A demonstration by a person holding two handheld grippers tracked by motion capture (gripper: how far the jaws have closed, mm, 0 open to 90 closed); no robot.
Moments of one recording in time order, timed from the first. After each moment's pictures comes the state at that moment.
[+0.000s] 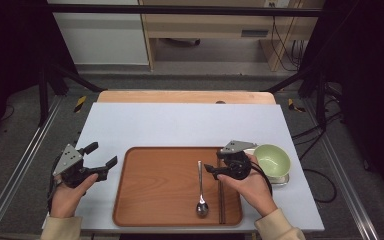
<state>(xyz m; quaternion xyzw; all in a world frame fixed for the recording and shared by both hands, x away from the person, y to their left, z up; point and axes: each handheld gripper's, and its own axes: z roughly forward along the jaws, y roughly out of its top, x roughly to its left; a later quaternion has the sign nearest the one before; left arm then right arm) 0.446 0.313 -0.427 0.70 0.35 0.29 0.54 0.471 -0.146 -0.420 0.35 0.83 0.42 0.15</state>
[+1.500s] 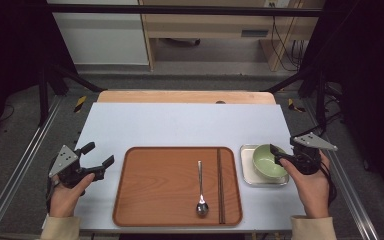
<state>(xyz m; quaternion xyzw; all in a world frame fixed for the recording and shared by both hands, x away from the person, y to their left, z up) 0.447 0.324 -0.434 0.69 0.36 0.30 0.56 0.455 -0.300 -0.386 0.50 0.70 0.40 0.33</state>
